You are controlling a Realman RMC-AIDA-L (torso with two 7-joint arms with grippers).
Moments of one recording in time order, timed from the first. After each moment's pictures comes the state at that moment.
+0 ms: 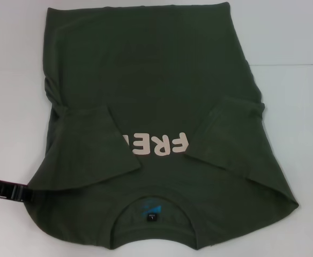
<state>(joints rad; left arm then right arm) -0.50 -2.09 0.64 1.06 2.61 1.63 -2.27 0.69 1.79 -0.58 -0.71 -2.58 -1.79 2.60</state>
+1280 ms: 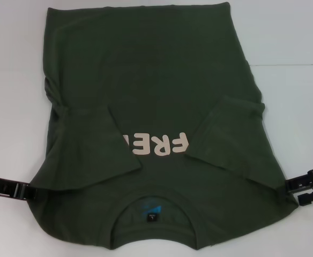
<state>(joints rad) -0.51 -2.08 0.63 1.04 2.60 1.62 -2.25 0.66 1.93 -0.66 -0.66 -2.59 -1.57 2.55</state>
